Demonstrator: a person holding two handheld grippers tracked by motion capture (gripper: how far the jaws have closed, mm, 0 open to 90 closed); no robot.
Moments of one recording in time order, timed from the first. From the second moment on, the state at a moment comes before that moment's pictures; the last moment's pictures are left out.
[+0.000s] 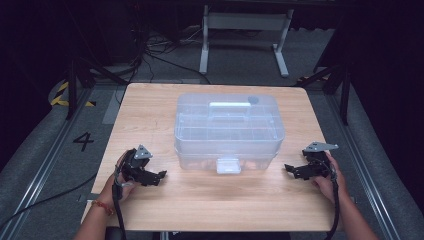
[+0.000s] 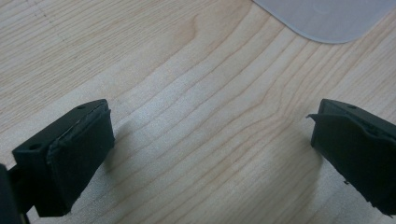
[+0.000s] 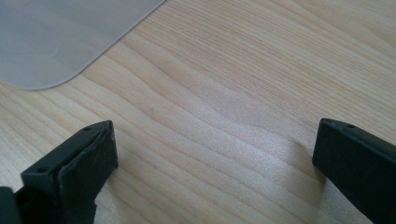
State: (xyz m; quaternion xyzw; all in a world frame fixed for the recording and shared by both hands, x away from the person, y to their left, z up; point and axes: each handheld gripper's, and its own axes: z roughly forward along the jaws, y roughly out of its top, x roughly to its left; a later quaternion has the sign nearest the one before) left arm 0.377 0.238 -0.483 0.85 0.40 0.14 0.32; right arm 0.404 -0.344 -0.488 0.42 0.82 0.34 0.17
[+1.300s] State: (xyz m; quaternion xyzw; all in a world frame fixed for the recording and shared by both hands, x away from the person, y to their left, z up) left arm 0.372 0.243 -0.483 0.85 0.39 0.14 0.32; right arm 0.380 -0.347 -0.429 0.38 0.79 0.42 0.23
